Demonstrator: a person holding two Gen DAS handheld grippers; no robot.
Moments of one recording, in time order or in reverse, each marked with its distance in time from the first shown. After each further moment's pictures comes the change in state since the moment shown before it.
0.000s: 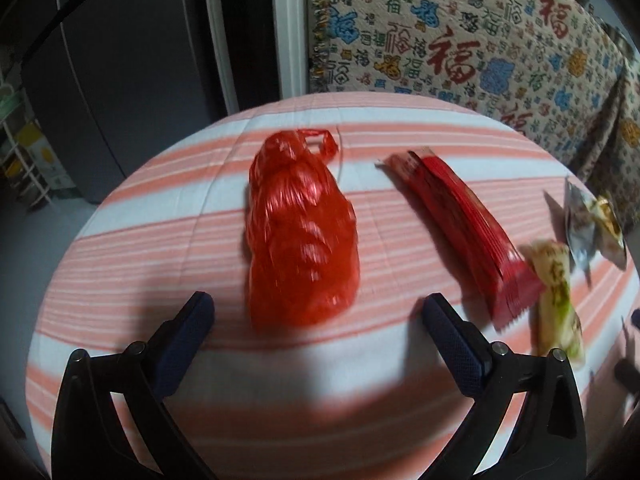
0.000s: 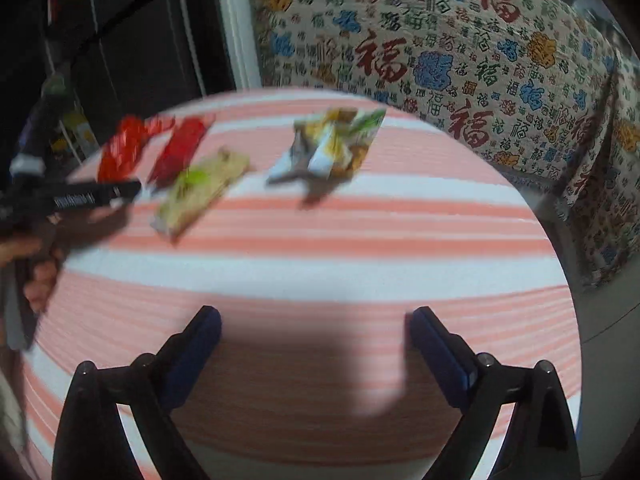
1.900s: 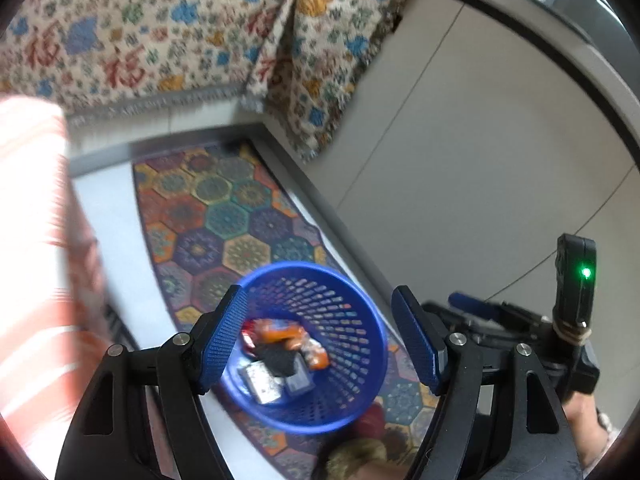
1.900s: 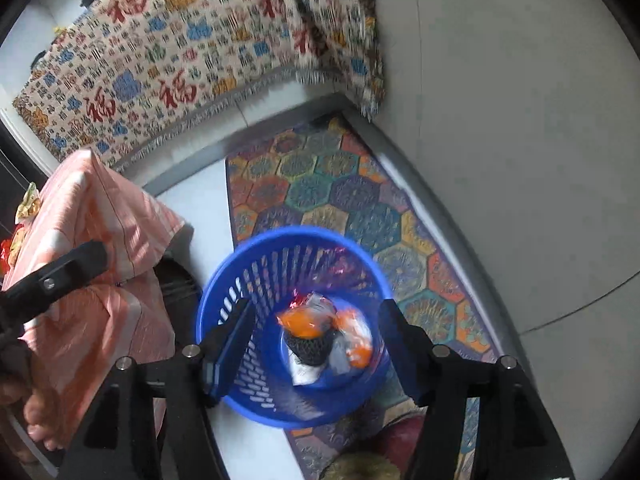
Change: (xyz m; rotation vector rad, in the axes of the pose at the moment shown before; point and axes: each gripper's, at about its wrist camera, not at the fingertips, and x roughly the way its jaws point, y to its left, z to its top) left arm -0.145 -0.497 -0.183 0.347 0.057 -0.712; right arm -0.157 -0.412 -0.230 0.528 0.080 -0.214
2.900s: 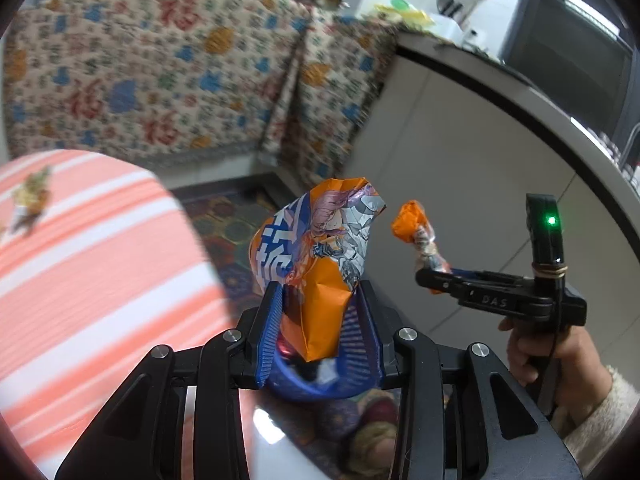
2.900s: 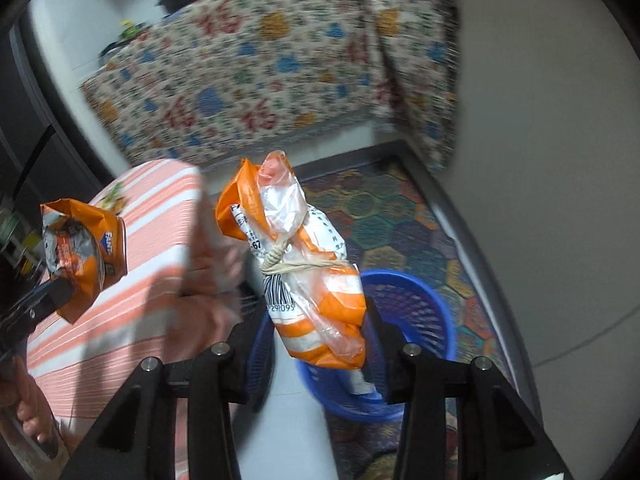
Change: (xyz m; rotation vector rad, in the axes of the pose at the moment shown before) left arm -0.126 0.024 -0.011 0.055 -0.119 -0.013; right arm -0.087 0.092 0.020 -0.092 -0.059 0.094
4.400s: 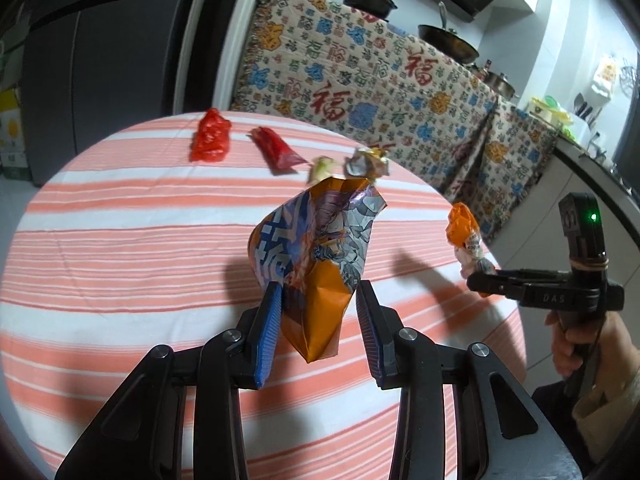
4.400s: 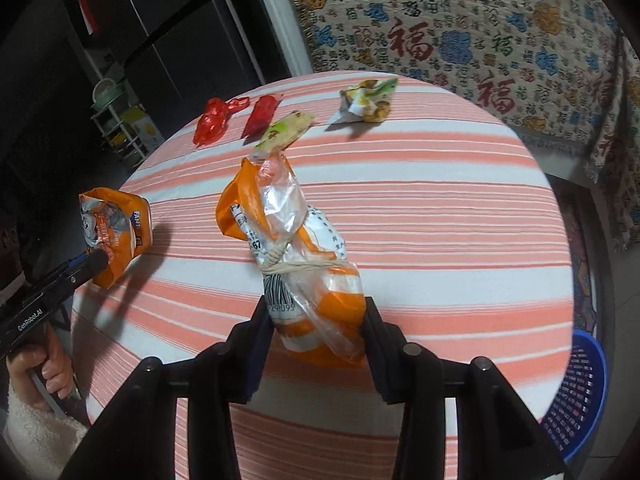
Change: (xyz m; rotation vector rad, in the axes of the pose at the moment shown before) left arm -0.226 0.252 -0.133 -0.313 -0.194 0.397; right arm 0.068 0.315 -0.047 -0.457 0.167 0.328
